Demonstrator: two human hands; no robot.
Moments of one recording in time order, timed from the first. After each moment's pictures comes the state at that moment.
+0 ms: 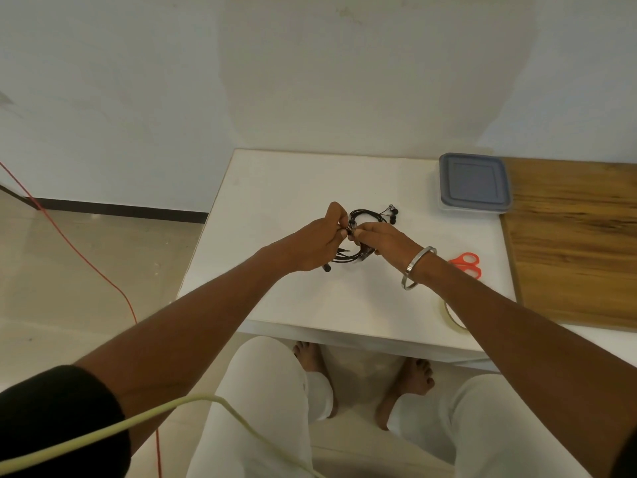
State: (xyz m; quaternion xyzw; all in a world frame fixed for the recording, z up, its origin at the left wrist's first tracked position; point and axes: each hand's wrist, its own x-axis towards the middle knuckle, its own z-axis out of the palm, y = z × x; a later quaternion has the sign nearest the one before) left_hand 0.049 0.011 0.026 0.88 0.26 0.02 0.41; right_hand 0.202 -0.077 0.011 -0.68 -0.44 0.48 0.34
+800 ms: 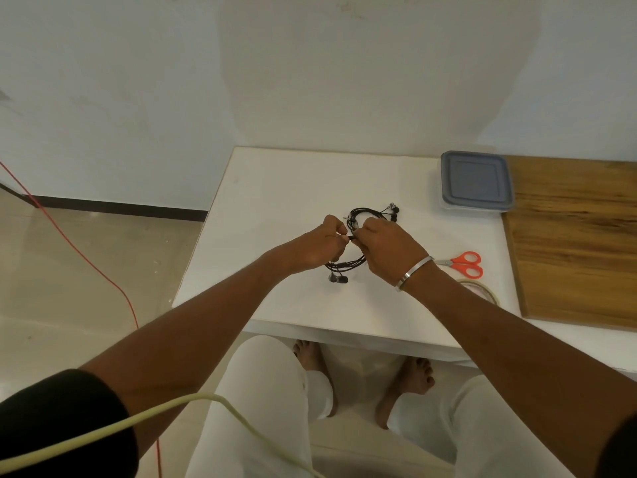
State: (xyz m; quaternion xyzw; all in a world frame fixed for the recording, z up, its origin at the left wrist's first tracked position) left_hand 0.056 0.006 0.017 0.74 0.37 -0.04 0.56; right_hand 0.198 -0.087 -0.001 -0.67 -0.73 0.03 0.15
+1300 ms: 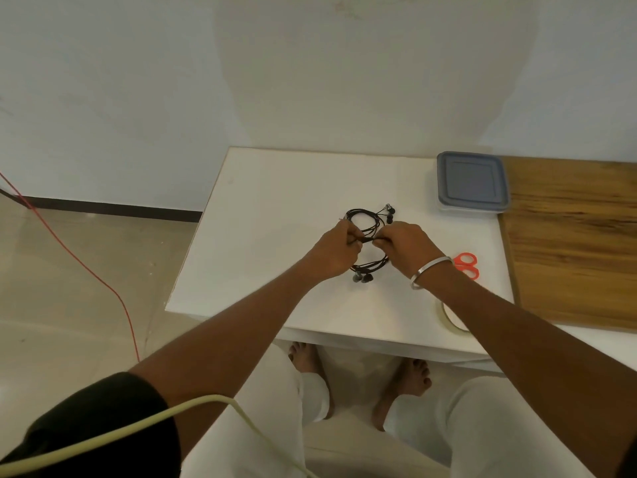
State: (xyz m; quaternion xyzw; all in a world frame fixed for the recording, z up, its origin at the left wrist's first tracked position) left_hand 0.089 -0.013 -0.016 0.73 0.42 0.06 0.54; right_hand 0.231 -0.091 -0.004 -0.78 -0.59 0.18 0.13
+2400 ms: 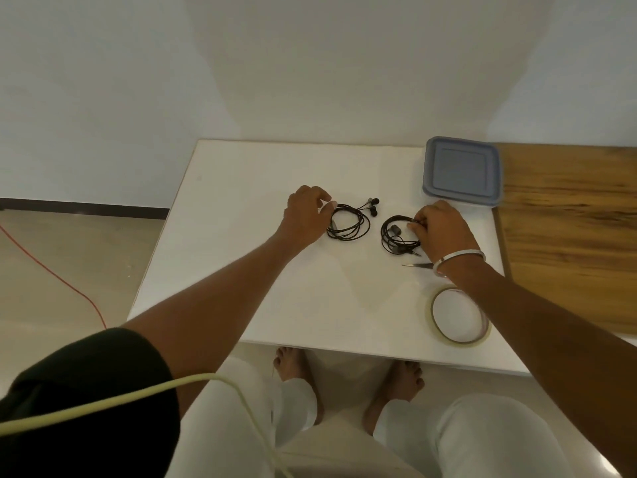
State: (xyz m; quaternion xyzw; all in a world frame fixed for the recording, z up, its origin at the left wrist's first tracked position) left_hand 0.122 0.046 -0.036 0.80 0.48 0.12 0.34; right_hand 0.315 -0.106 -0.048 -0.86 -0.48 0.09 0.17
